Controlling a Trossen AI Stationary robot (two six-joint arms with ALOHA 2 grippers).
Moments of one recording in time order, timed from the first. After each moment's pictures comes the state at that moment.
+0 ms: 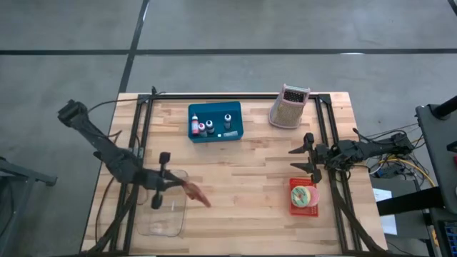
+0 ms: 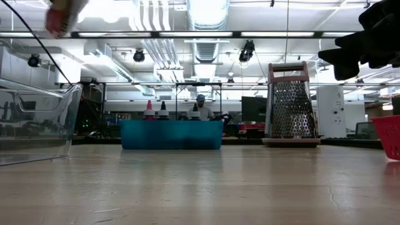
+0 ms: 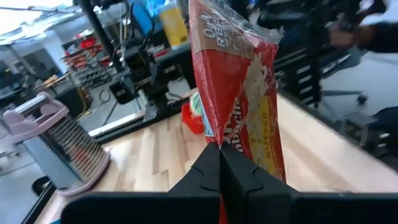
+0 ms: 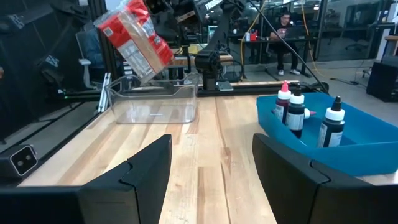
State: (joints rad) left arm -0.73 0.82 0.42 0.23 -0.59 0.25; right arm 0.23 0.05 0.03 0.00 0.18 0.09
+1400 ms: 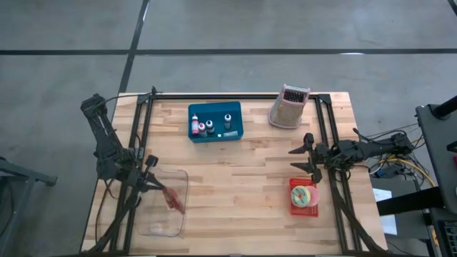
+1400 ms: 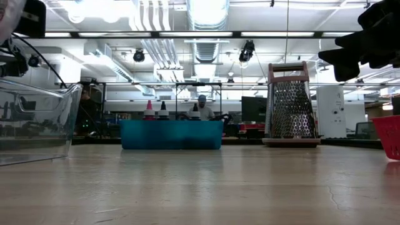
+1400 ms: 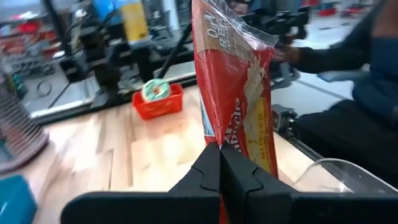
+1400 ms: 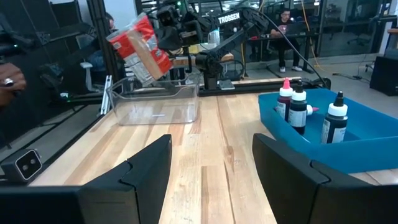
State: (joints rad) left arm -1.06 0.40 0.24 -0.01 -0.70 0.03; right arm 0.23 0.05 0.03 0.00 0.18 0.13
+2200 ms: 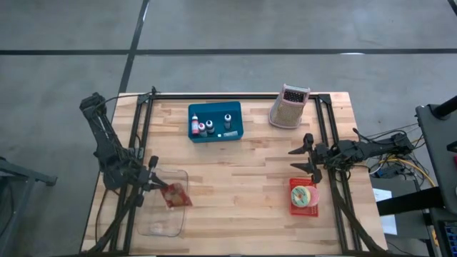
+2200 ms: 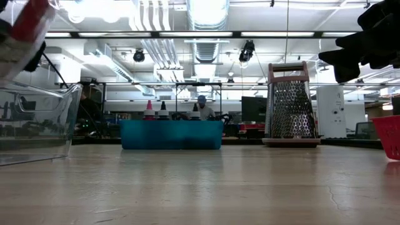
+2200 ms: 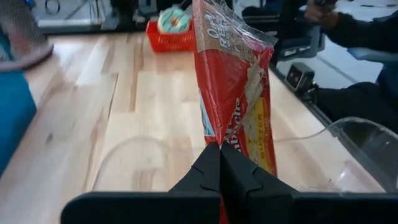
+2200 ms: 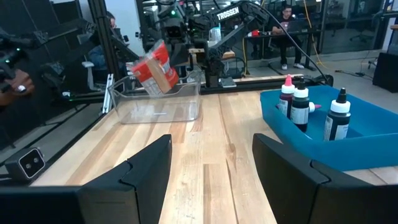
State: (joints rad) left arm -1.07 0.47 0.24 -0.26 -0.78 -0.39; right arm 0.23 0.05 0.03 0.00 0.18 0.14
